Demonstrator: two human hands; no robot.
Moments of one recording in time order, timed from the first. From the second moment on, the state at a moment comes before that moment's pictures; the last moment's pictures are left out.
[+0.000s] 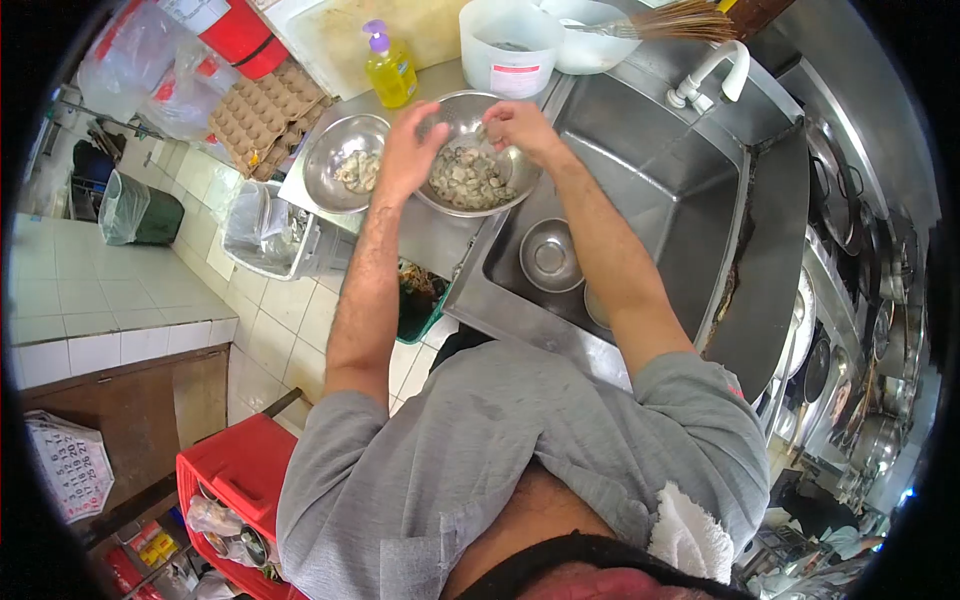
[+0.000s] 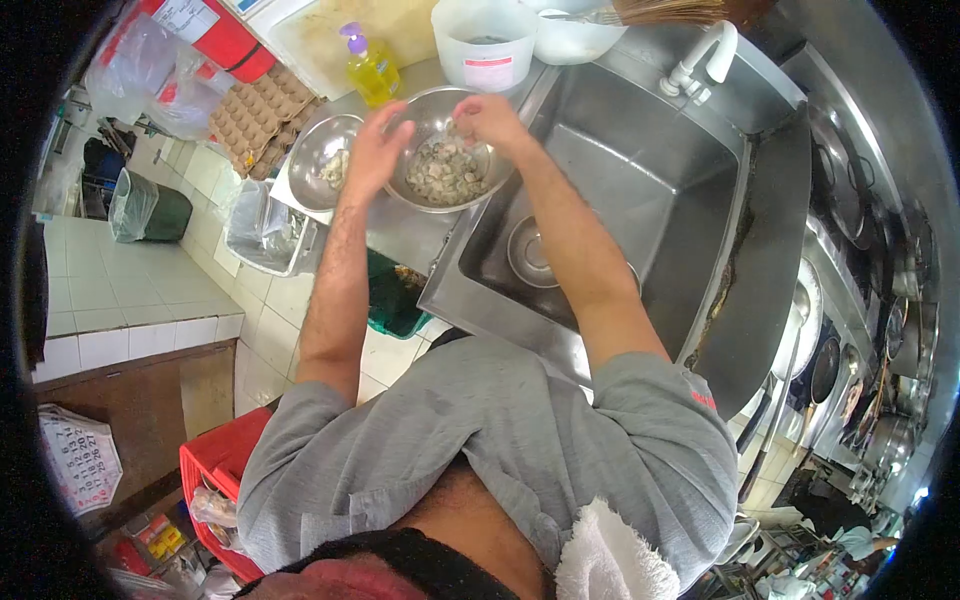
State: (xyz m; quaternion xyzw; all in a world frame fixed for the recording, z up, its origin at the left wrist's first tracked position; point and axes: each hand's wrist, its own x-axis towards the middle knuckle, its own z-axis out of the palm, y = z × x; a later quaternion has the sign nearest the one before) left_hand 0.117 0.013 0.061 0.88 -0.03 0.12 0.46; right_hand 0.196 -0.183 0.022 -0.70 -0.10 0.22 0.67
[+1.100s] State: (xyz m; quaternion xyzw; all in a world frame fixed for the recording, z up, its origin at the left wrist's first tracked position) left_hand 0.236 -0.355 -0.003 0.40 0.02 -0.23 0.89; right_hand 0.212 -0.464 0.006 -0.79 0.17 -0.19 0.55
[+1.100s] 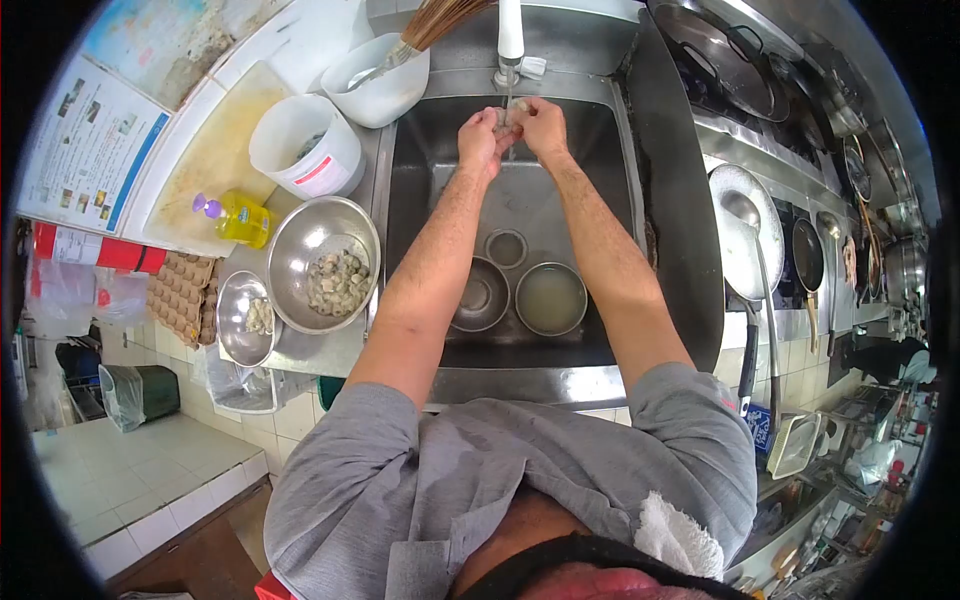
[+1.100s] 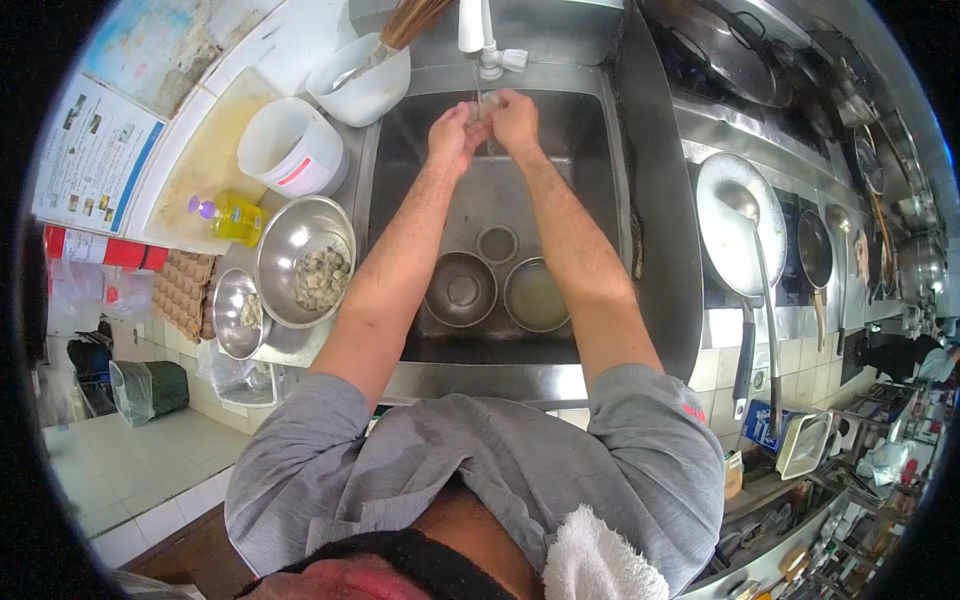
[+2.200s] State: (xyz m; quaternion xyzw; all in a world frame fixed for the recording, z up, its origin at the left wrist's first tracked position) left_hand 0.222 -0.335 -0.015 0.26 0.03 -0.27 0.93; right_hand 0.162 -0.440 0.017 -0.88 -0.01 -0.26 0.40
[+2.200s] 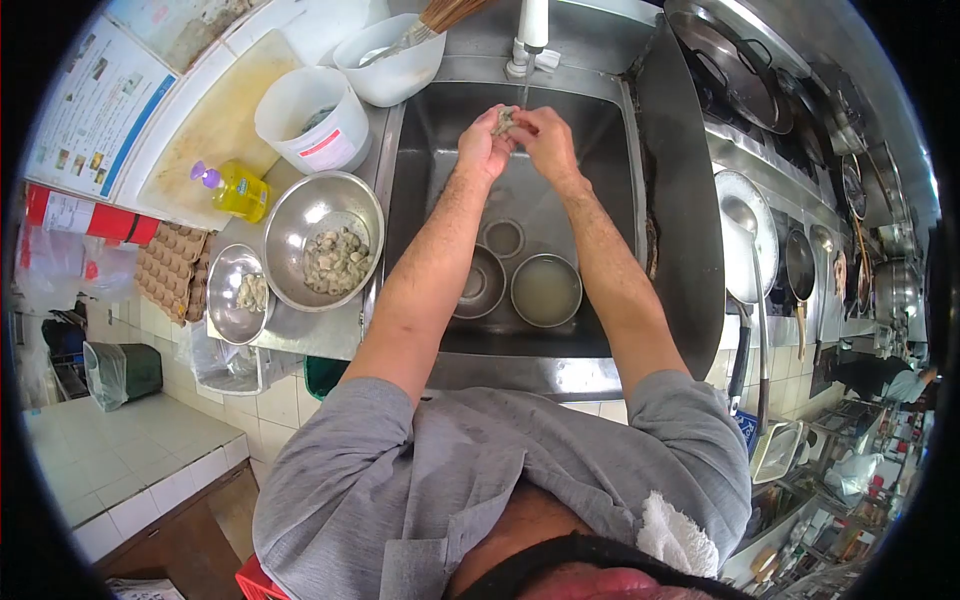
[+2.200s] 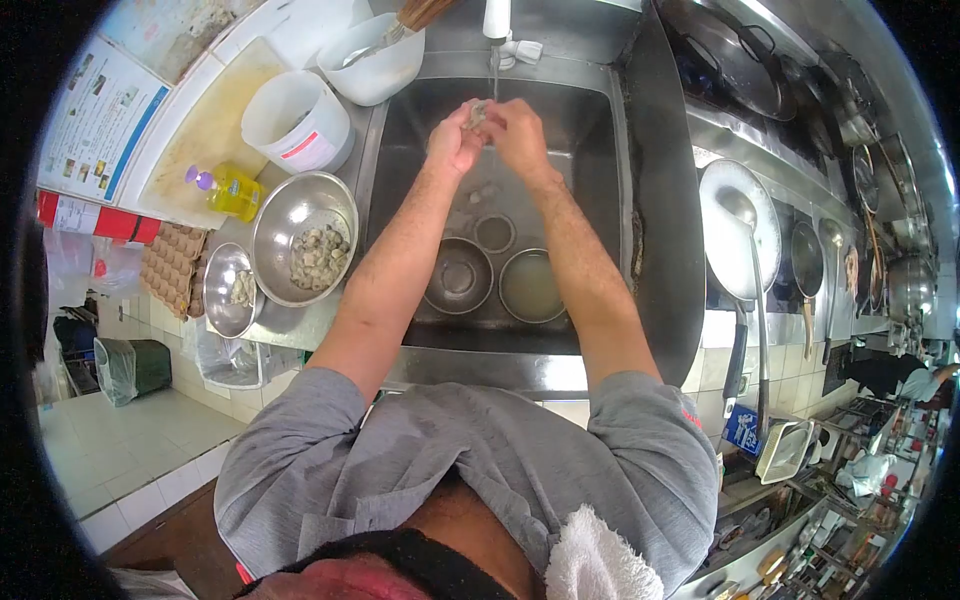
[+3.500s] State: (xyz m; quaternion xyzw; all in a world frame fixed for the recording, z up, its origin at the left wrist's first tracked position) left_hand 0.221 -0.342 -0.020 0.26 0.01 -0.30 0.92; right_hand 0.177 -0.453 0.025 -0.92 -0.02 -0.24 0.31
